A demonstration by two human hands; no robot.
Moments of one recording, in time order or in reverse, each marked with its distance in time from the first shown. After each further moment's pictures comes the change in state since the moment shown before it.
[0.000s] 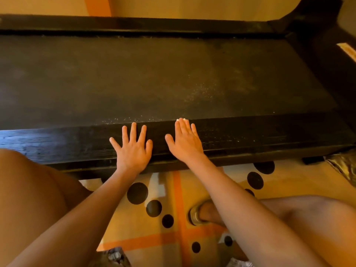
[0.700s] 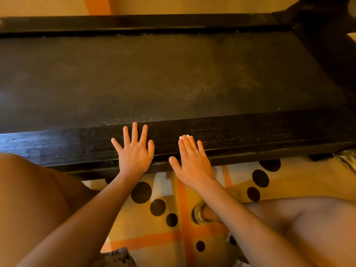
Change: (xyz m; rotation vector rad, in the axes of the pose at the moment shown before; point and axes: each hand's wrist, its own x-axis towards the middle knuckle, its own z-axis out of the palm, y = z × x) left_hand -0.002 0.007 0.002 -0.009 0.041 -0.023; right_hand -0.067 0.011 0.012 -0.021 -0.044 -0.054
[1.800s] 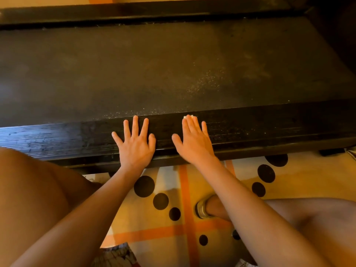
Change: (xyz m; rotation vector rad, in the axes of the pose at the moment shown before) left_hand 0.002 -0.002 0.005 -0.013 0.031 -0.007; right_hand 0.049 0.005 -0.014 0.034 0.034 0.063
